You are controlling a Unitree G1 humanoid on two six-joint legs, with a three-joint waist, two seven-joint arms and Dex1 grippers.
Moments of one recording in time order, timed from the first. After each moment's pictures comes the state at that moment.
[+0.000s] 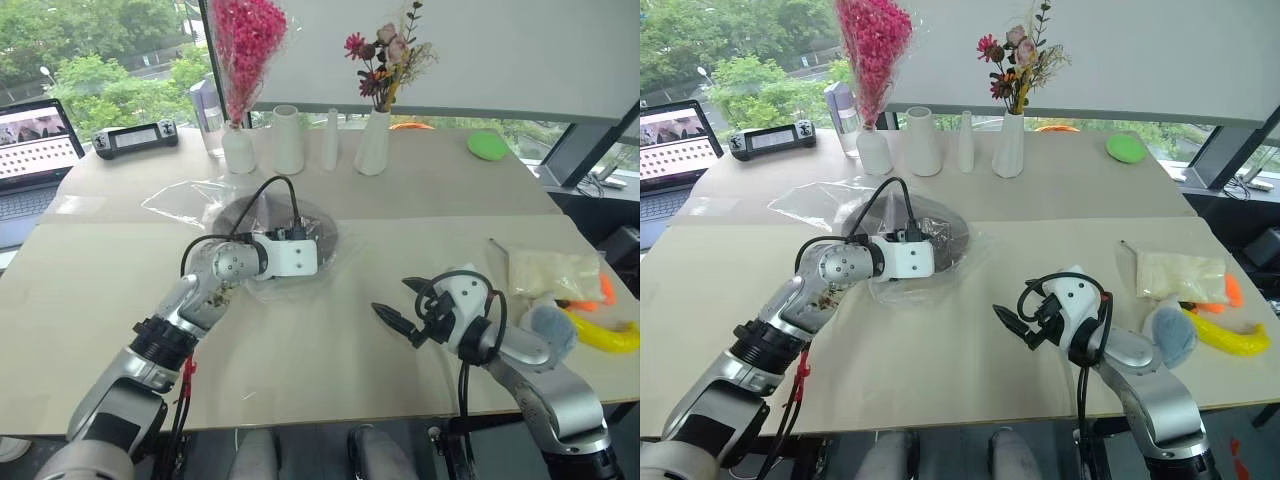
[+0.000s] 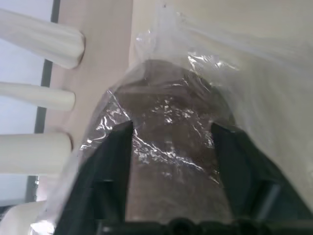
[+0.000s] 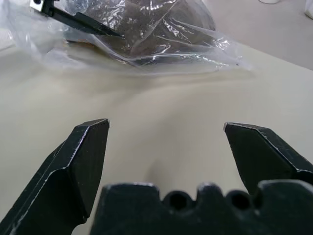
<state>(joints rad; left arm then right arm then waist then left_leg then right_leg) -0.65 0.52 -0.38 0.08 0.38 0.16 -0.77 -0.06 -0.53 -0.01 -0.51 0.39 0.60 0.53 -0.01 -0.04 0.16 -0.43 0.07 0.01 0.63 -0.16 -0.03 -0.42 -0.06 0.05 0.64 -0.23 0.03</state>
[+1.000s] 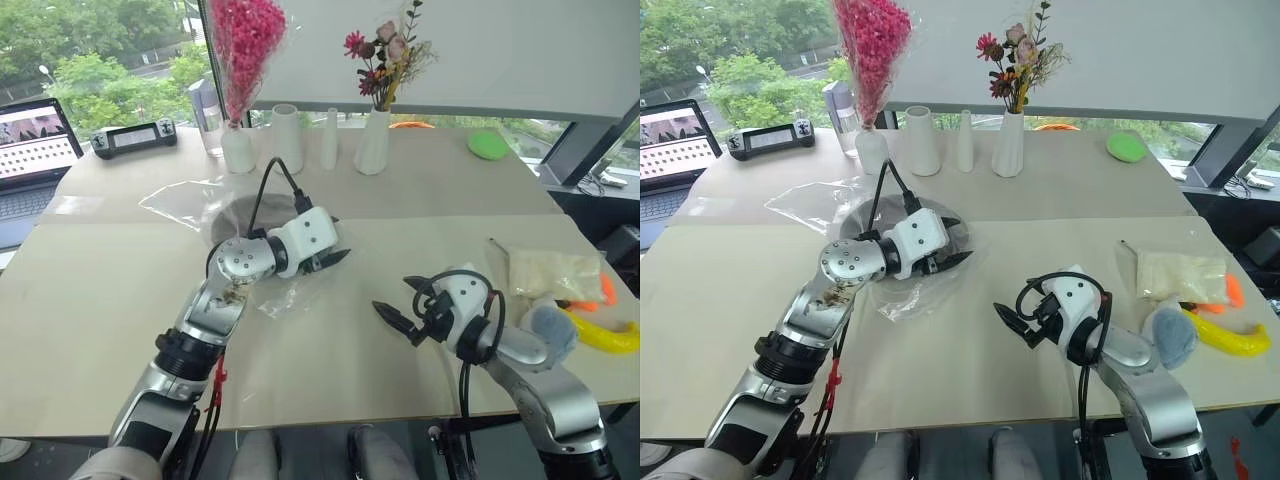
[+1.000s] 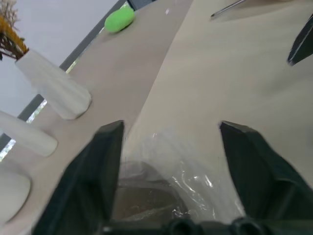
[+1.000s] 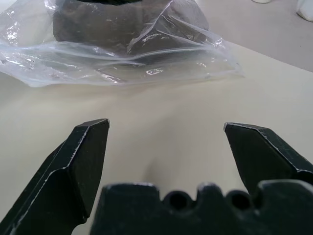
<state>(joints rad) -0.62 0.40 -0.29 -0.15 0.12 0.35 -0.79 -0.06 -0.51 0.00 -0.50 0.36 0.59 0.52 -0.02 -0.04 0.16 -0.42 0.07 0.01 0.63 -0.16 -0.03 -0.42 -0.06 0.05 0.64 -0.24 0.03</state>
